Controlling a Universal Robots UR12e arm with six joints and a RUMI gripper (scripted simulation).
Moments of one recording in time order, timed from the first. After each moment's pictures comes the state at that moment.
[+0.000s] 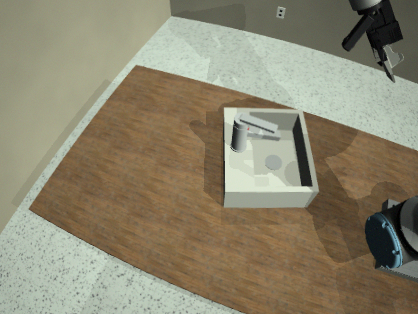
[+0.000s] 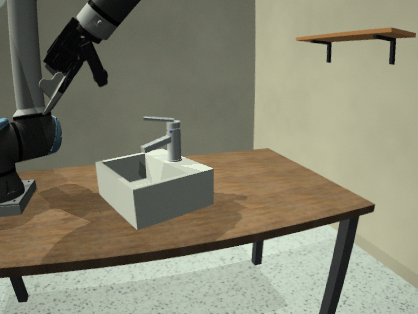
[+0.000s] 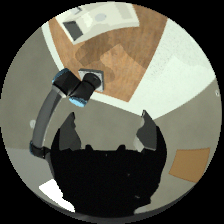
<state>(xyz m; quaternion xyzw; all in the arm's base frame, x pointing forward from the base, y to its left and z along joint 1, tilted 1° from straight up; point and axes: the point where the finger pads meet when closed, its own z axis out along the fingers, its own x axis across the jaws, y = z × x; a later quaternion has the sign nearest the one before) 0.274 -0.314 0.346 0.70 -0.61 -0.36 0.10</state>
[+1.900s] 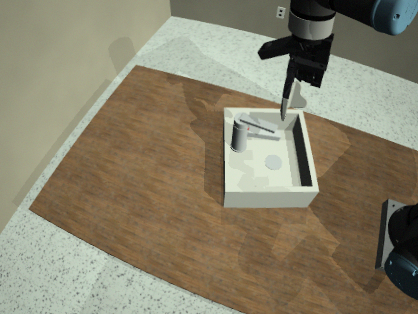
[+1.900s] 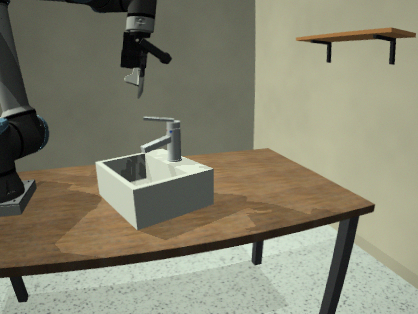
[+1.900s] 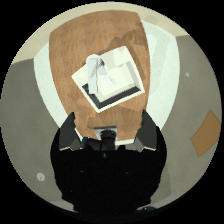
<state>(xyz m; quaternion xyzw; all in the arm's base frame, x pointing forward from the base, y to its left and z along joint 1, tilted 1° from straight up) 0.542 -0.123 0.326 0.65 -0.76 -0.04 0.02</state>
